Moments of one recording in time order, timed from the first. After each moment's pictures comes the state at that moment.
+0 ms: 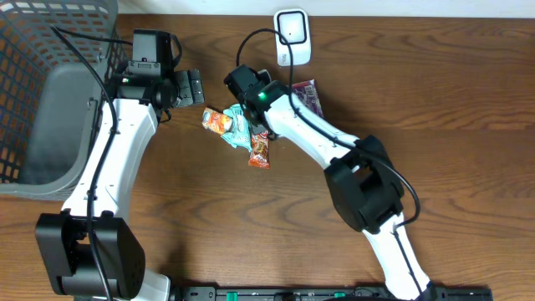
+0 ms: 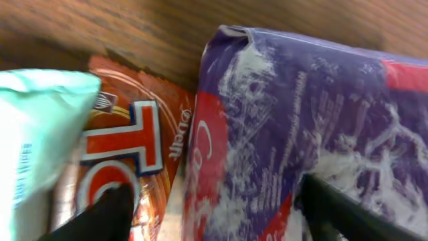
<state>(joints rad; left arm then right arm) -0.07 1.68 1.41 -0.74 -0.09 -0.22 0.69 2.35 1.91 -0.85 0.41 0.29</state>
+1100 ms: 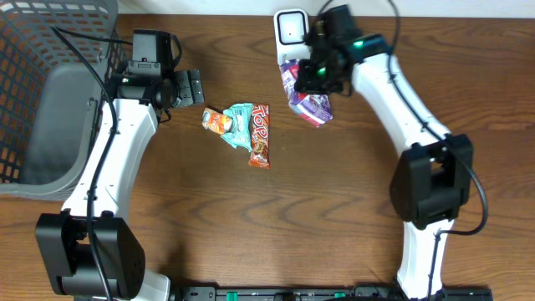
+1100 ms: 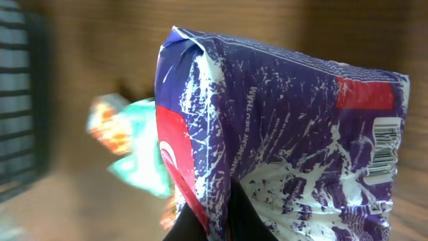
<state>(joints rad) -0.07 1.68 1.41 -0.74 -0.09 -0.22 0.29 2.16 1.93 -0.92 -0.47 0.28</state>
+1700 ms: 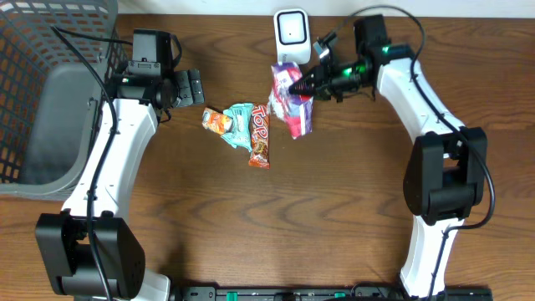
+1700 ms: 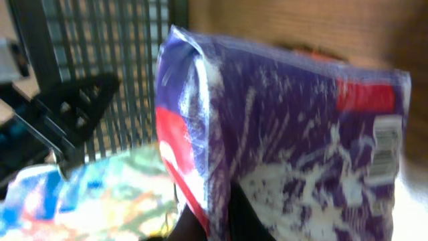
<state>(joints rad) -0.07 1.68 1.41 -0.74 -0.09 -0.22 0.19 2.16 1.75 -0.76 -1.05 0.36</state>
